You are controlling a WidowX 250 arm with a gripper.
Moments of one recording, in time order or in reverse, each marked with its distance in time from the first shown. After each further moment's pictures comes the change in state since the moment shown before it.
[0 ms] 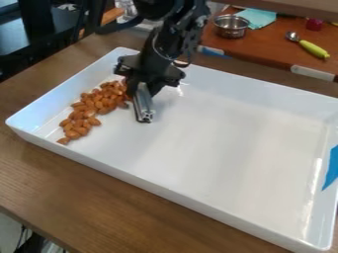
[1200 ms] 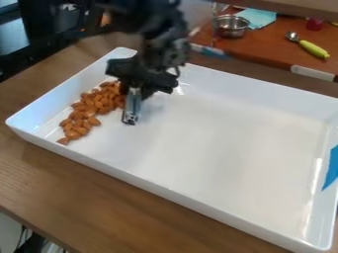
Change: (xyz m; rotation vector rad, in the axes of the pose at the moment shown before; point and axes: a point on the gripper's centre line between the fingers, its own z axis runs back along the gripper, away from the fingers) arm -0.001 0.005 -0.001 -0.135 -0.207 -0.156
